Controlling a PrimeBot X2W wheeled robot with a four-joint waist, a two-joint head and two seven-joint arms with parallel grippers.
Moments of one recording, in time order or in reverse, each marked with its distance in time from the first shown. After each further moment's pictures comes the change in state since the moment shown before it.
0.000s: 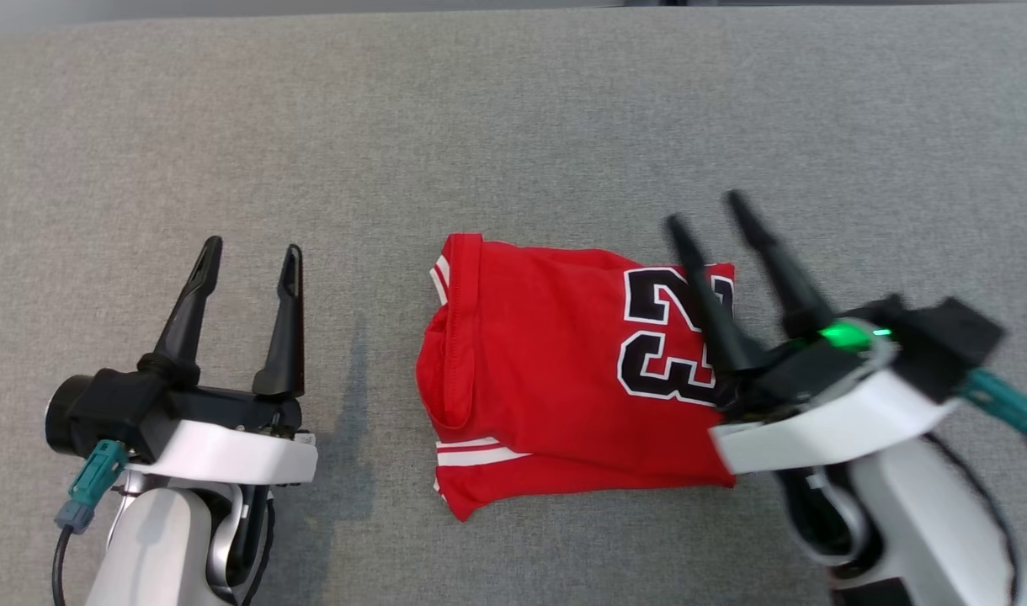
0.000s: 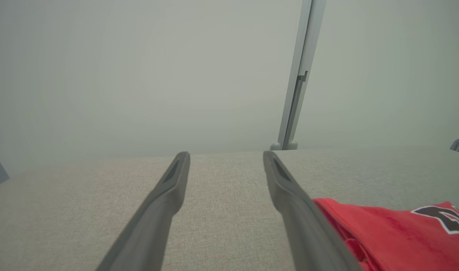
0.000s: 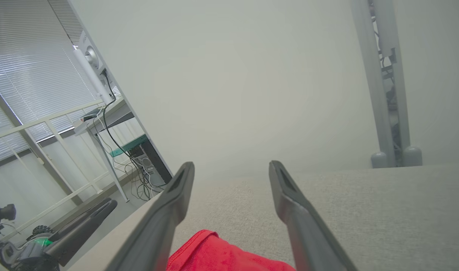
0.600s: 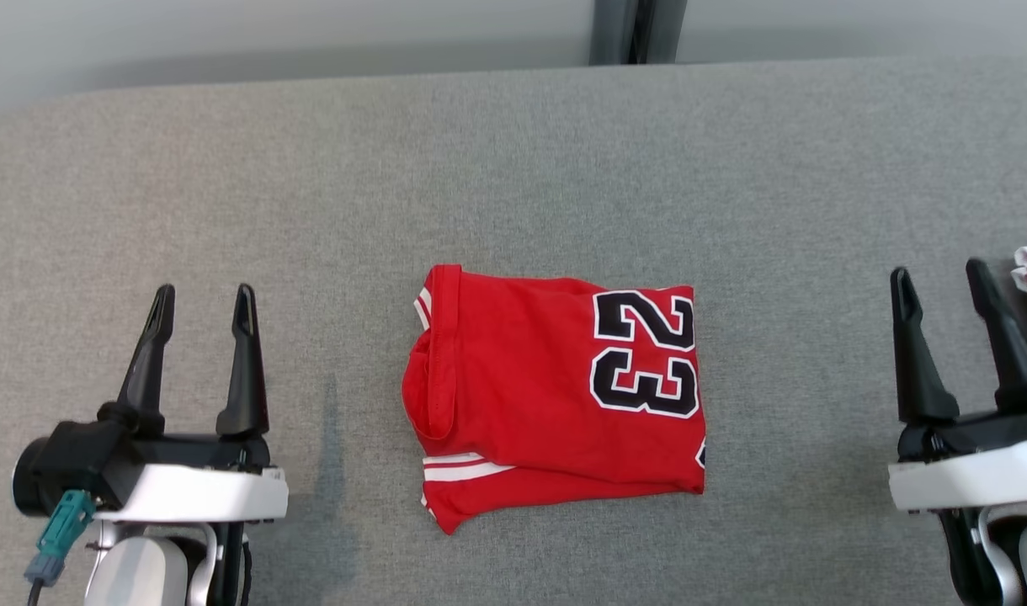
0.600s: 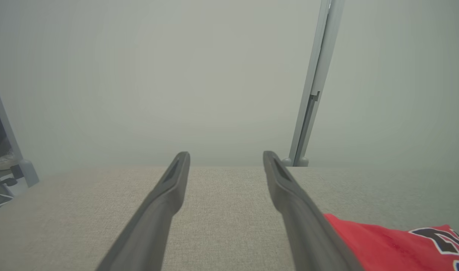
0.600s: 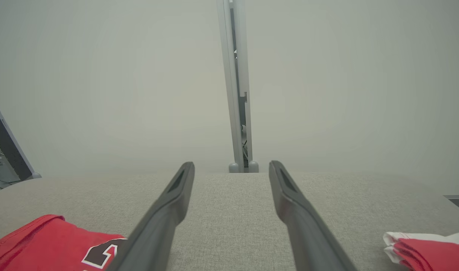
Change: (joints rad) left arm 0.096 -0.013 0.077 -0.043 -0.006 0.038 0.000; right arm 0.264 -0.038 -0.434 -0.073 -0.272 0.000 0.072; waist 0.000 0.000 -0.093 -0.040
